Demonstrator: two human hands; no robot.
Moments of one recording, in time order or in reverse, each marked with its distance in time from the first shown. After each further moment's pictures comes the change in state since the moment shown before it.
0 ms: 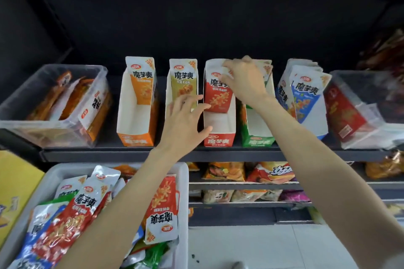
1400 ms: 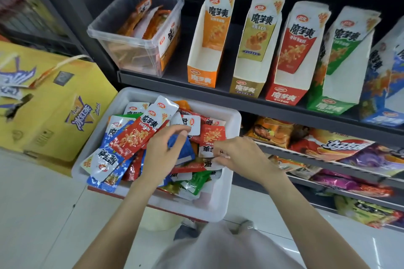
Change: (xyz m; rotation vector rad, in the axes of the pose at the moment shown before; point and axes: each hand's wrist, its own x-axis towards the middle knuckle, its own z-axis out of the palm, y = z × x) left_hand -0.229 -0.046 -0.031 -0.594 0.064 -0.627; right_hand -0.213 -0.112 0.081 0.114 -0.717 -0.433
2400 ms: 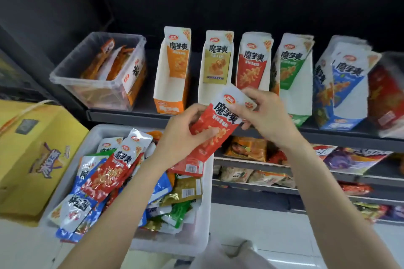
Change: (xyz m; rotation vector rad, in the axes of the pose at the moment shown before) left_hand 0.074 0.118 0.024 -0.193 -0.324 0.146; right_hand -0.021 0.046 -0.128 0.716 0.584 0.259
